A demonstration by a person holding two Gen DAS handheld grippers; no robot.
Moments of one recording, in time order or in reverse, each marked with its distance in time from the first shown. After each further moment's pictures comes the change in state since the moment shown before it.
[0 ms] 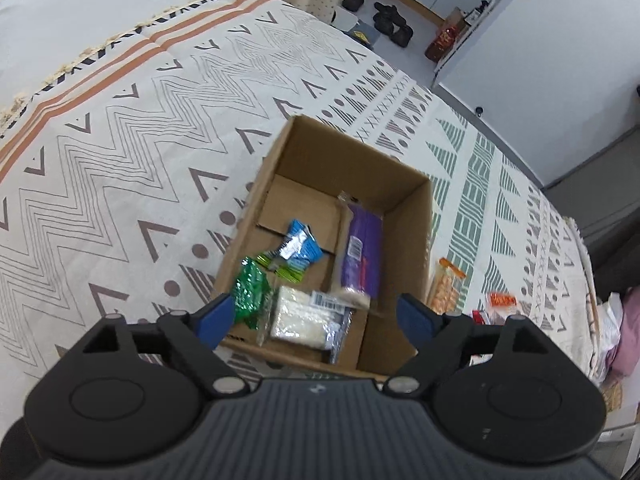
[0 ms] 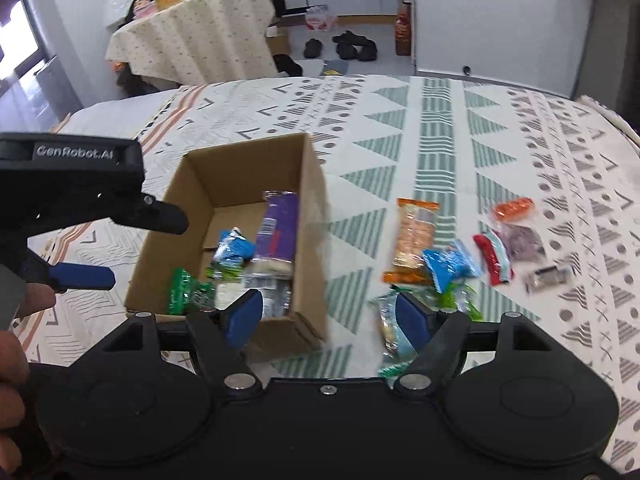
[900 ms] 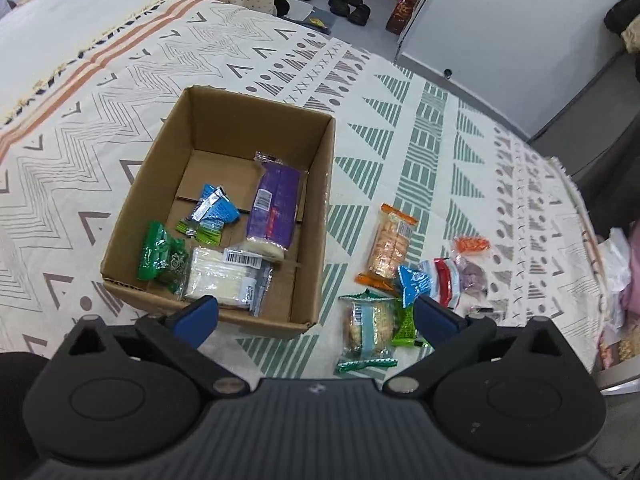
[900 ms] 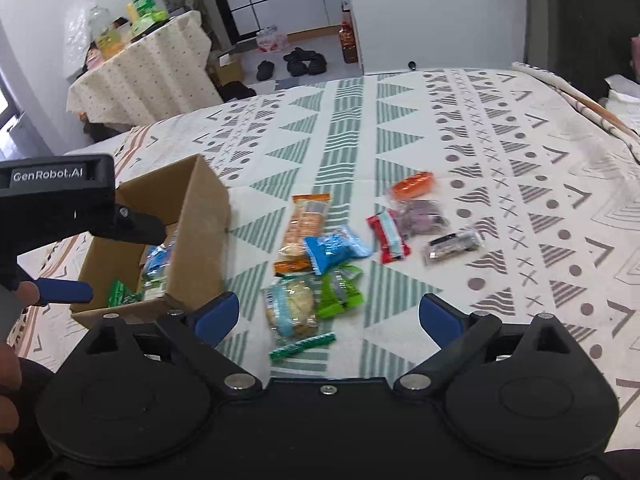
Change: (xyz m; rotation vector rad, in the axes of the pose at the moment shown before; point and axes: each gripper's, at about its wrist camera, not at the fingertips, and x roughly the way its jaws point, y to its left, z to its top) left arm 0.011 -0.091 -0.051 0.162 0.008 0.031; right arm -0.025 -0.108 -0.031 0.146 -0.059 -0.026
